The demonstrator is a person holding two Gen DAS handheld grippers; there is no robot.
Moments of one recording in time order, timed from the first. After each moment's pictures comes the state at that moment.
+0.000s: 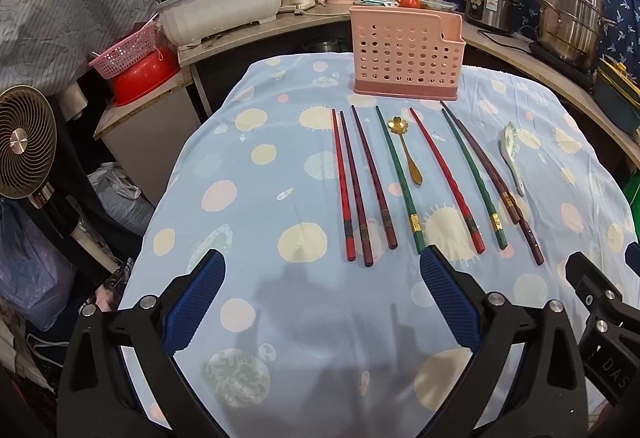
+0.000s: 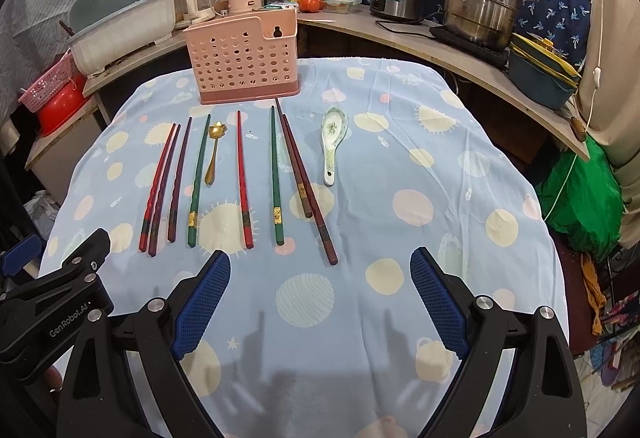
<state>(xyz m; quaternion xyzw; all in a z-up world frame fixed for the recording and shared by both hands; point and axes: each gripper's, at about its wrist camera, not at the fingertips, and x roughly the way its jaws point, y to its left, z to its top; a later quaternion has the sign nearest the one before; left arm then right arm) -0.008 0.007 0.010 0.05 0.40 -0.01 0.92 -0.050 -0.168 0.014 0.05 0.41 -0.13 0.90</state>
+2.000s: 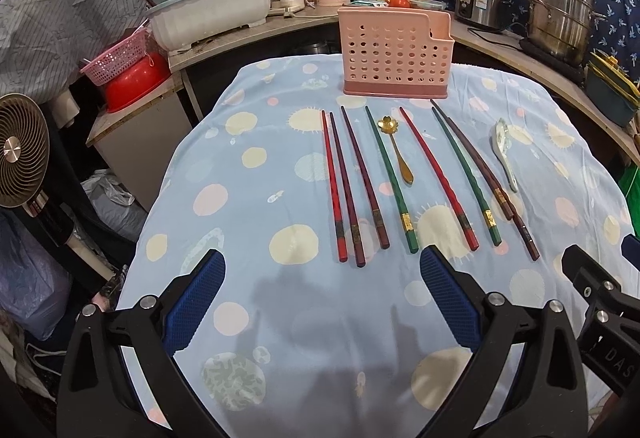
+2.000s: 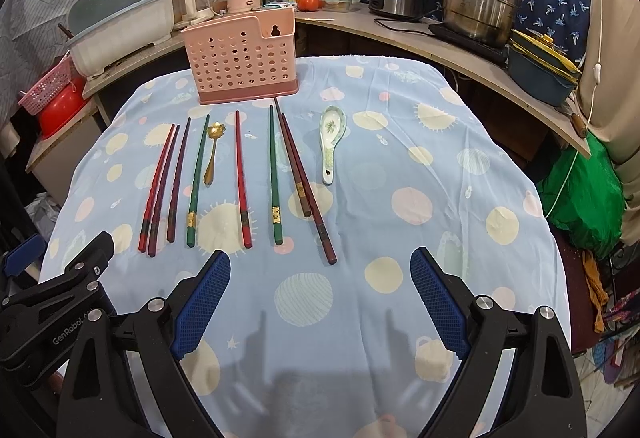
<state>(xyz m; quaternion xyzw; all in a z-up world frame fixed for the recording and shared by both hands) -0.008 0.002 0.009 0.05 0.40 -0.03 0.92 -0.052 -0.171 0.013 0.06 0.41 -0.13 0.90</state>
